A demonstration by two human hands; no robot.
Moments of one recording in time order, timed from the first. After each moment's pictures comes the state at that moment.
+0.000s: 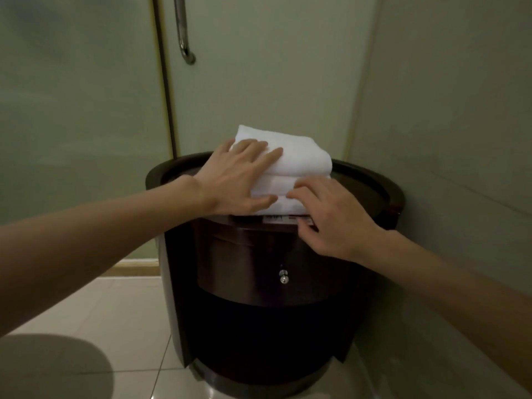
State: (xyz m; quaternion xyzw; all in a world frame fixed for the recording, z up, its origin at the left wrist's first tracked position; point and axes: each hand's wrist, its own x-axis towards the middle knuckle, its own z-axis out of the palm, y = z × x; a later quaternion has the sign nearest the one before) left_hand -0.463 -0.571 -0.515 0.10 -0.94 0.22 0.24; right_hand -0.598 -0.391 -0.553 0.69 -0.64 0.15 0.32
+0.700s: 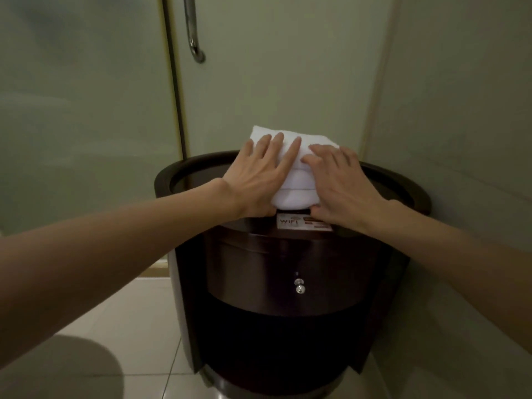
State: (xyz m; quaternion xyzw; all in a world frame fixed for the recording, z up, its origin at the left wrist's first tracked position) left_hand -0.496 -0.579 -0.528 0.16 -0.92 0.31 0.20; right_hand -0.631 -0.444 -0.539 0.60 -0.71 0.04 0.36
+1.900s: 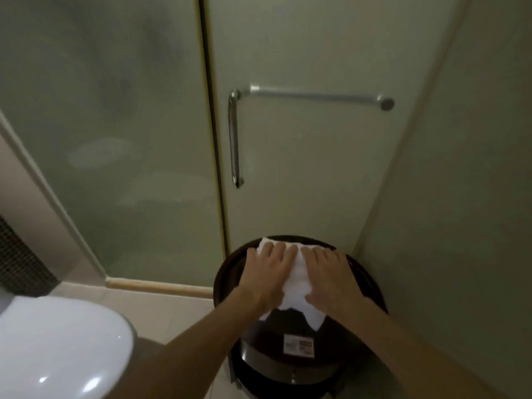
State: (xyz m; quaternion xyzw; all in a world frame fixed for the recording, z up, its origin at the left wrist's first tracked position) left_hand -0.455 -0.554 -0.209 0.27 -0.96 0.06 0.04; right_hand -0.578 -0.454 -0.204 0.61 -0.79 -0.01 0.08
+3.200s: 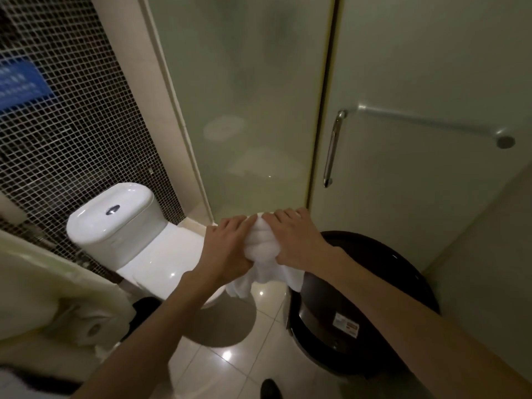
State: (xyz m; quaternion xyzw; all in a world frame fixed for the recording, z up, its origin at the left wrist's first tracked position) left_hand -0.225 -0.514 -0.026 0.50 -0.85 -0.01 0.17; right_hand -0.409 -0.510 -0.020 0.84 -0.54 0.08 0.08
